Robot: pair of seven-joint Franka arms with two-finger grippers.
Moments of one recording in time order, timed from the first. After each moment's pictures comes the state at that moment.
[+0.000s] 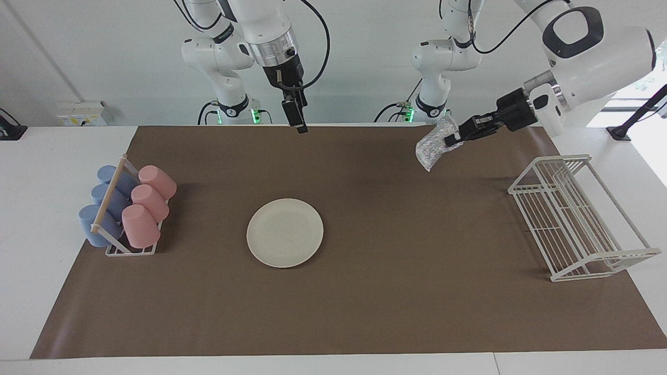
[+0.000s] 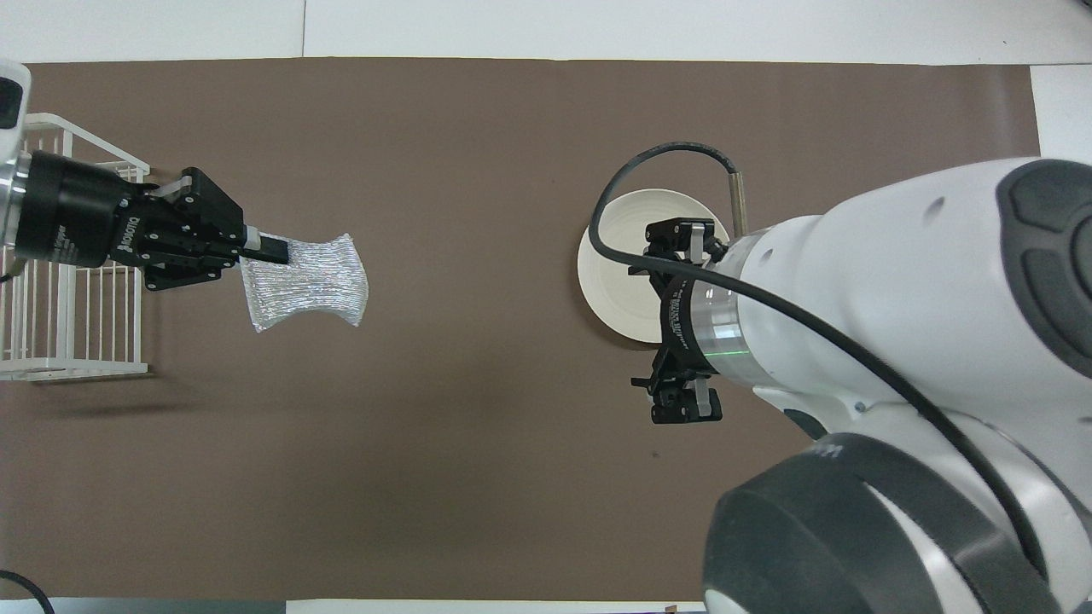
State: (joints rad) left arm -0.05 -0.03 -0.01 -1.79 -0.90 1.63 -0.29; right arm -0.03 -0.04 0.51 -1.65 0.23 1.78 2.03
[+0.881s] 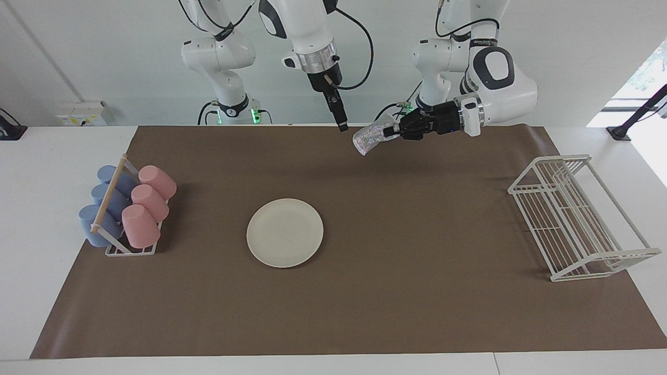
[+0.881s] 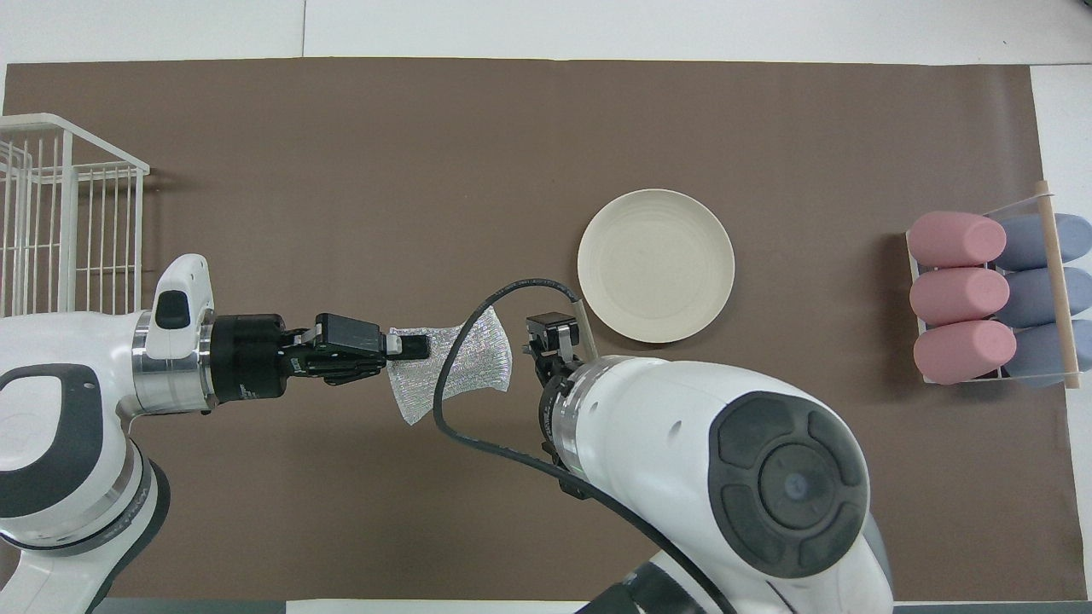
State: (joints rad) left arm -0.19 -0.23 -0.02 -2.33 -1.43 1.86 0.24; right arm 0.11 -0.12 0.53 -1.90 0.27 2.05 1.93
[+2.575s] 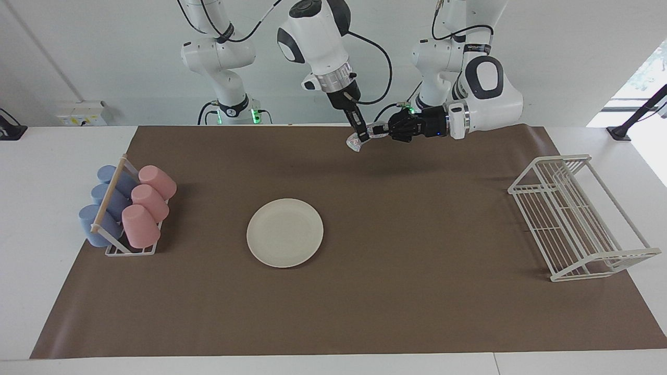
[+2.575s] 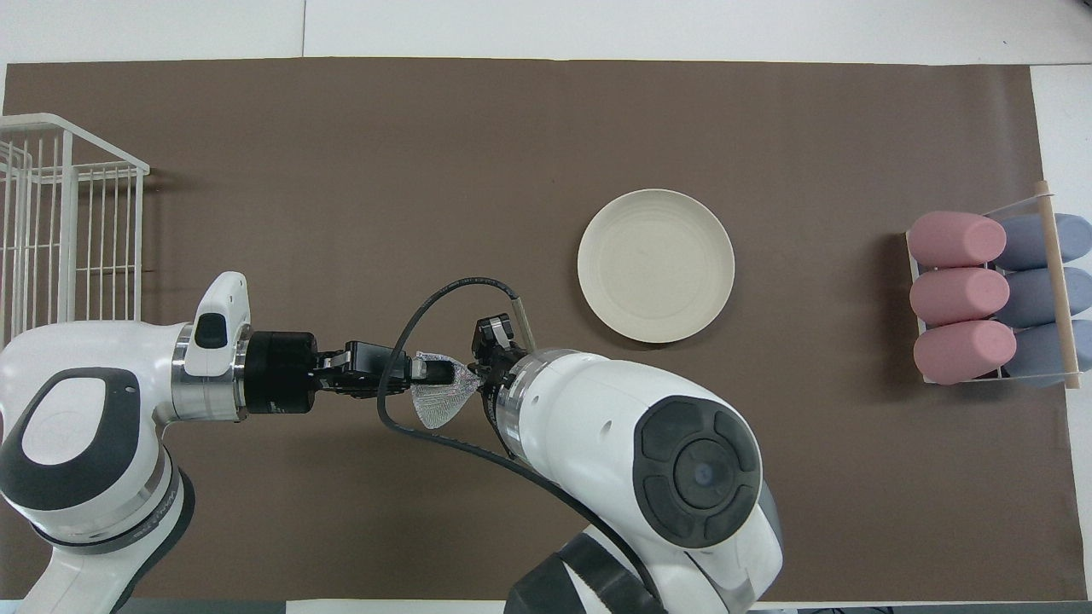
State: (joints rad) left arm -0.22 -0.21 -0.02 -2.36 -1.45 1.81 0.35; right arm 0.19 -0.02 0.53 -1.94 0.27 2.30 1.91
